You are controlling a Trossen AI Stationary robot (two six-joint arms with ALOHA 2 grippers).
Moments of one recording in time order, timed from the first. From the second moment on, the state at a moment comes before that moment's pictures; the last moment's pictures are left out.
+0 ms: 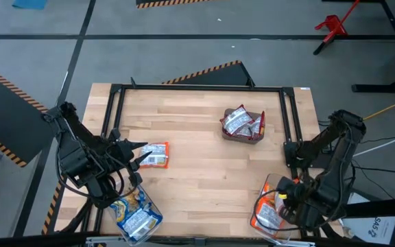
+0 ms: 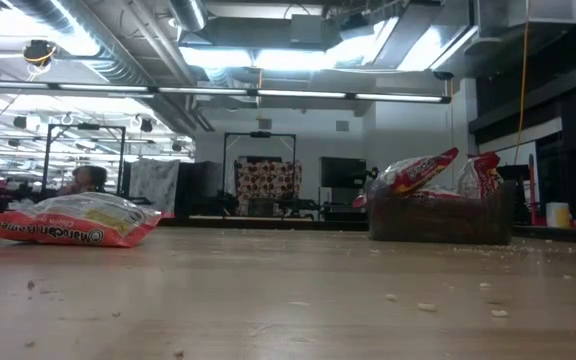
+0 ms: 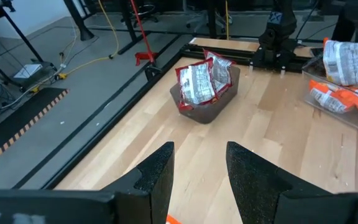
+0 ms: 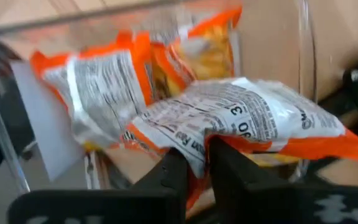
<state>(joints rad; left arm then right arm) -0.87 1.41 1.61 -1.53 -1.16 -1.19 1.06 1.46 1.27 -1.32 0.04 1.68</state>
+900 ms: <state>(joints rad) -0.87 1.41 1.61 -1.53 -1.16 -1.17 0.99 1.61 1.27 -1.25 -0.21 1.49</state>
